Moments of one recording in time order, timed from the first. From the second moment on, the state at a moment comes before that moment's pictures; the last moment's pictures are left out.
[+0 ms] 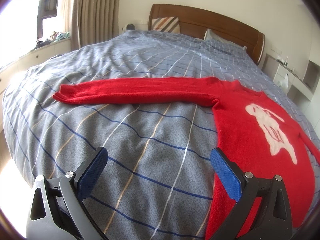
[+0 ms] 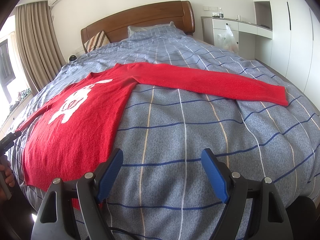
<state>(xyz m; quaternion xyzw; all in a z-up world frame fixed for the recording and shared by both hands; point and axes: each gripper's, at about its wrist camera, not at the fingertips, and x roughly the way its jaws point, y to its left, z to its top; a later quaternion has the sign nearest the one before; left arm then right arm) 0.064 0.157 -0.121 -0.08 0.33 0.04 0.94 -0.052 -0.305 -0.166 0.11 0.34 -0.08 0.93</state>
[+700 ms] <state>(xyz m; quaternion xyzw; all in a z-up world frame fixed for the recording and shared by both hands) 0.070 0.171 -0.123 -0.12 0.33 0.04 0.93 -0.048 -0.531 -0.193 0.58 0.22 -0.13 0.77</state>
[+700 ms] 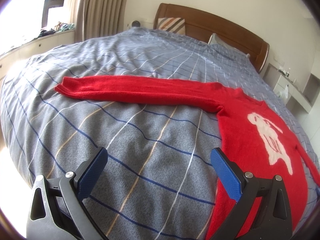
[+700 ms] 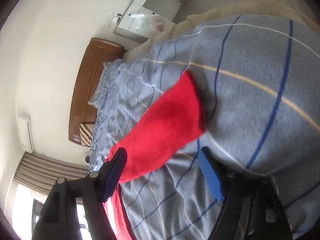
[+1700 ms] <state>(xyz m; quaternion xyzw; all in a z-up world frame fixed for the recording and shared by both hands) 0.070 0.184 -0.129 -0.16 0.34 0.03 0.93 0.221 -0.189 0.014 0.11 0.33 0.15 0.93</state>
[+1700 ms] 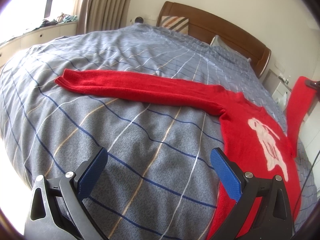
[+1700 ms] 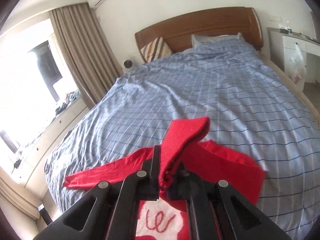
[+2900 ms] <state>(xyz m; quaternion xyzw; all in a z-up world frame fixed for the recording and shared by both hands) 0.168 0.148 -0.111 -0.02 0.33 0.03 0.94 0.013 -0.364 -0.176 0.06 0.35 -0.15 0.92</state>
